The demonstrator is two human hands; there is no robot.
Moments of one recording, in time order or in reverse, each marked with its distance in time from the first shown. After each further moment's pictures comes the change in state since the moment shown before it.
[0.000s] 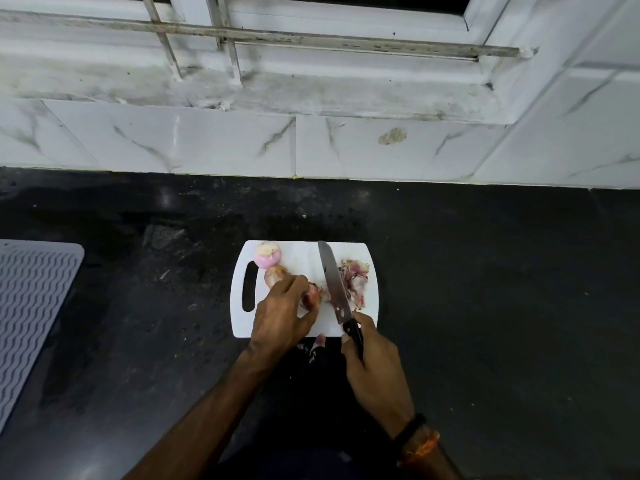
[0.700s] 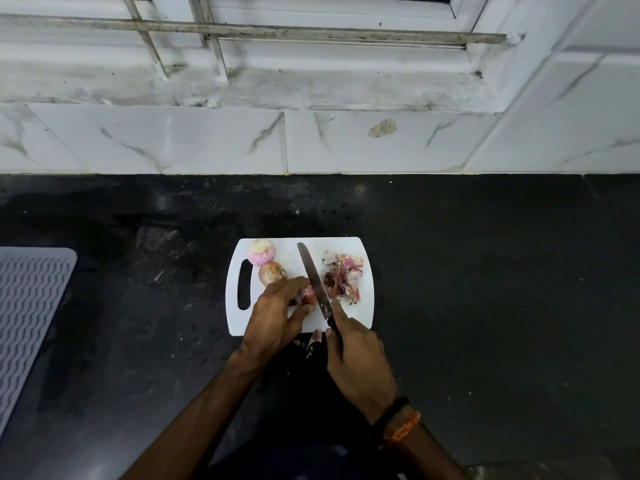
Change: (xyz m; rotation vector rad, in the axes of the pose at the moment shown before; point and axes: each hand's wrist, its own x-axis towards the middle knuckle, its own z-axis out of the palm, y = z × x) left_hand -0.004 -0.011 0.001 -0.178 -0.071 -0.025; right_hand 0.006 -0.010 0.010 -0.189 -0.040 -0.072
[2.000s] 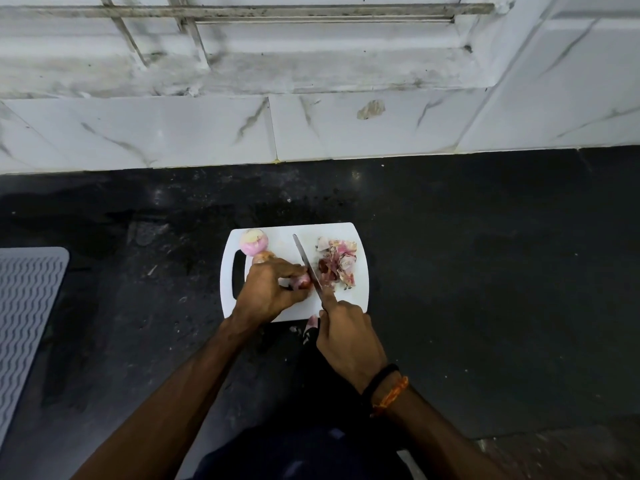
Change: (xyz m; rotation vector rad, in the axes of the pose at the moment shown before) left_hand 0.027 0.013 -0.021 -0.121 -0.119 0.097; right_hand 0.012 -0.012 -0.007 -0.150 -0.098 0.061
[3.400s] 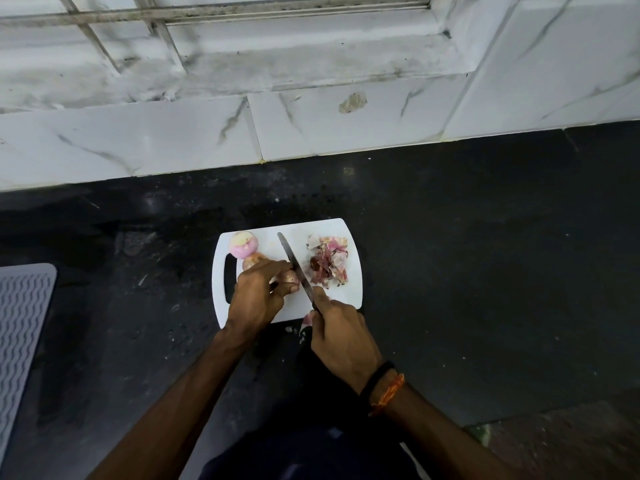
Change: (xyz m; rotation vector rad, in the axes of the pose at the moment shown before) left_hand -0.009 -0.001 0.007 0.097 0.093 -0.007; right_hand 0.000 0.009 0.013 0.126 0.019 -0.024
